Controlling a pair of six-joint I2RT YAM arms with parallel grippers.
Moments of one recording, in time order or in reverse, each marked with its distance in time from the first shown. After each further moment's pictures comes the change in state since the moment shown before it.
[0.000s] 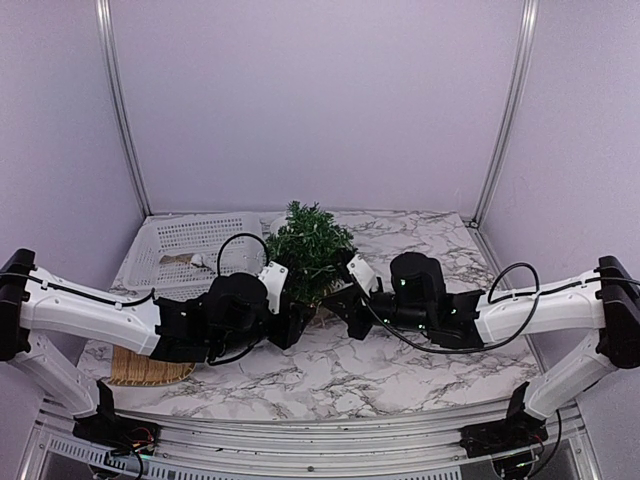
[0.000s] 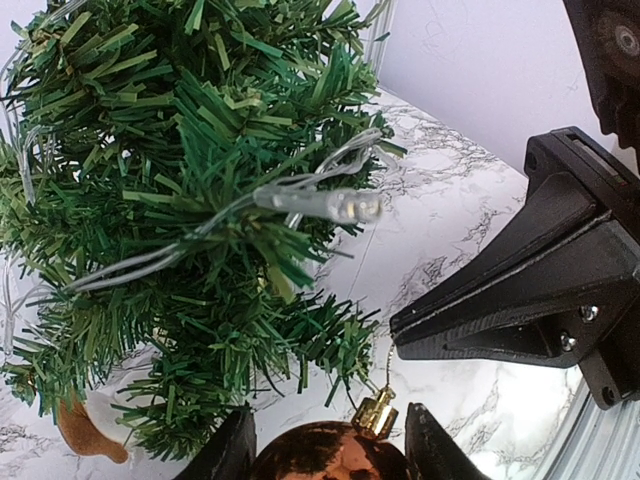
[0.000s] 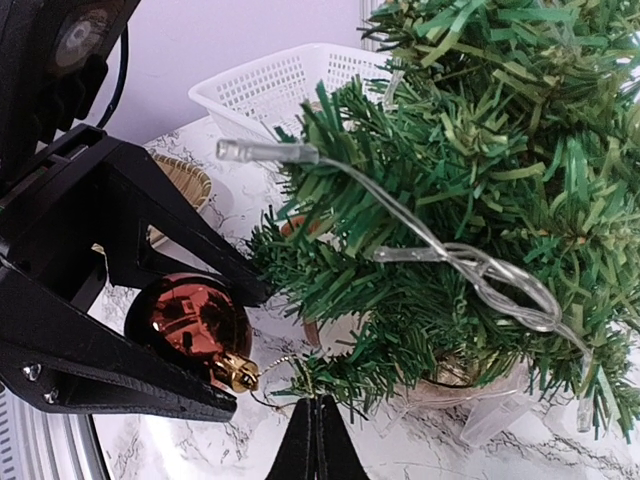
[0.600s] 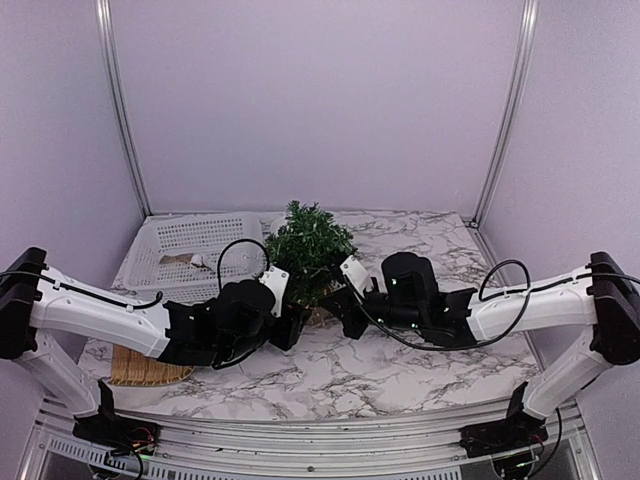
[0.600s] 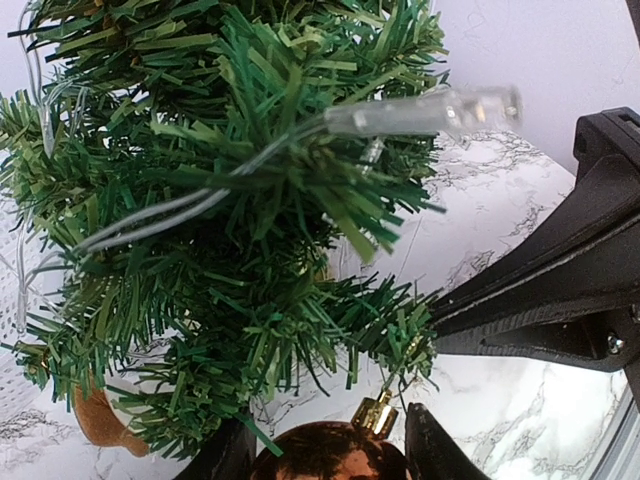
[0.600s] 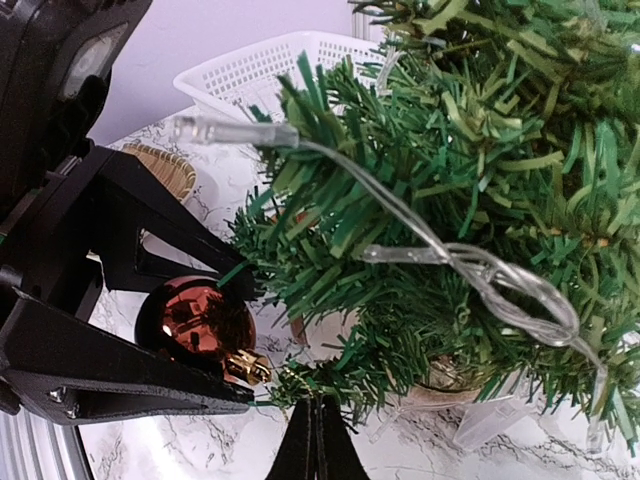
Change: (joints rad) left arm -0.003 0.052 0.000 0.000 -0.091 -0.005; right arm 0.000 0.048 0.031 -0.020 0.023 -0.011
